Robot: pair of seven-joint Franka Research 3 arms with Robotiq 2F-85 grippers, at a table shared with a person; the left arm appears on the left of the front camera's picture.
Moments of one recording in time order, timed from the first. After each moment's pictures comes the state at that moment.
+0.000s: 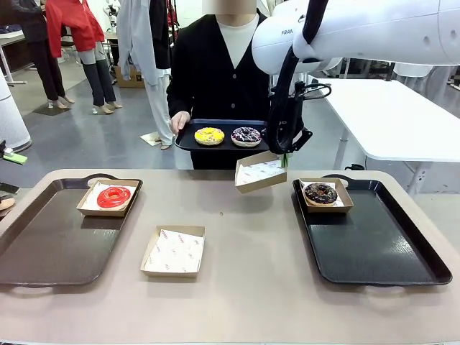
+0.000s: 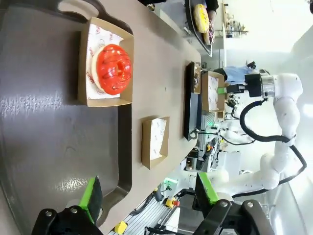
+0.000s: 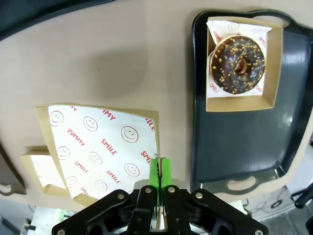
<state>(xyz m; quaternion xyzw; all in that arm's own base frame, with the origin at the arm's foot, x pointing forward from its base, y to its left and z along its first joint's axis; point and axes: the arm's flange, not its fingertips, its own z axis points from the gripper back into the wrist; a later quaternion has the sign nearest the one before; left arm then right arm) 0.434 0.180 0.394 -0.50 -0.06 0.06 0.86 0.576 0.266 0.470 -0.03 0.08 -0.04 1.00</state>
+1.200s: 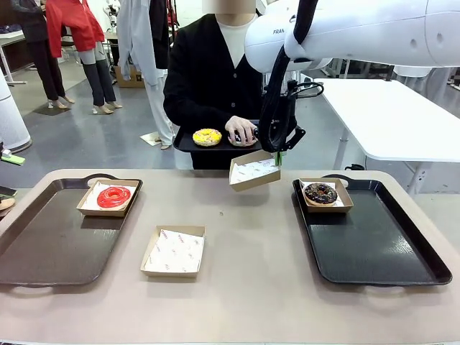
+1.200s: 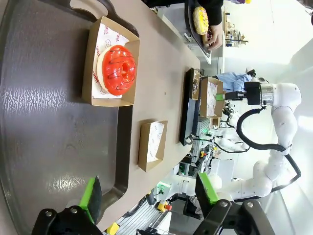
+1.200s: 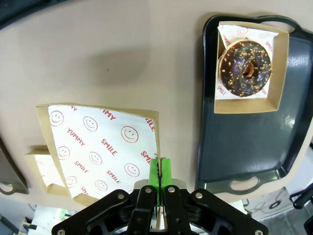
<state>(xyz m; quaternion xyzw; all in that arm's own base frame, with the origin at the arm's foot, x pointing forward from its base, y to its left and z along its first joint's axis) 0.432 0.184 0.390 -0.51 -0.05 0.09 0.86 0.580 0.280 0.472 -0.03 0.08 -0.03 1.00</state>
